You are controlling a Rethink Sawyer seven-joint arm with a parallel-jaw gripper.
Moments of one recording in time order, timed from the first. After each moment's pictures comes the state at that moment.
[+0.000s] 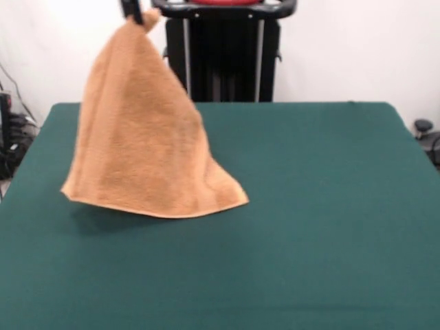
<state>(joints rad) -0.61 -0.93 0.22 1.66 -0.25 1.19 2.06</state>
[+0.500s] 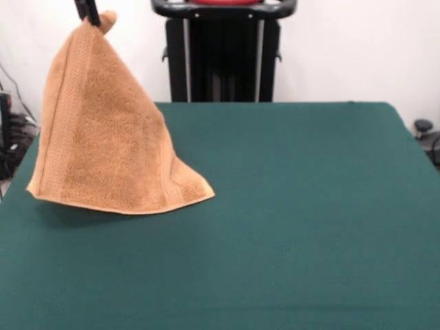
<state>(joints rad) -0.69 -0.93 0.25 1.64 -0.34 1.19 2.00</state>
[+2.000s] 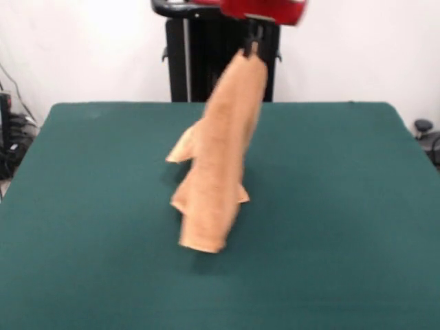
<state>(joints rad) -0.30 -0.81 0.26 1.56 -0.25 1.19 2.00</state>
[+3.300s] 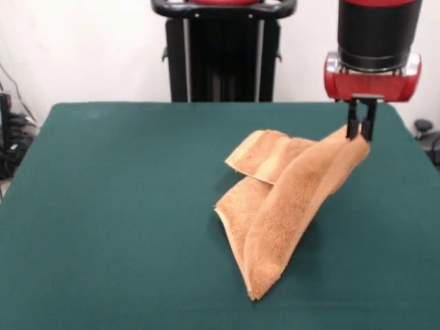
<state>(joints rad) -0.13 -0.64 0.19 1.49 -0.03 0.81 2.09</state>
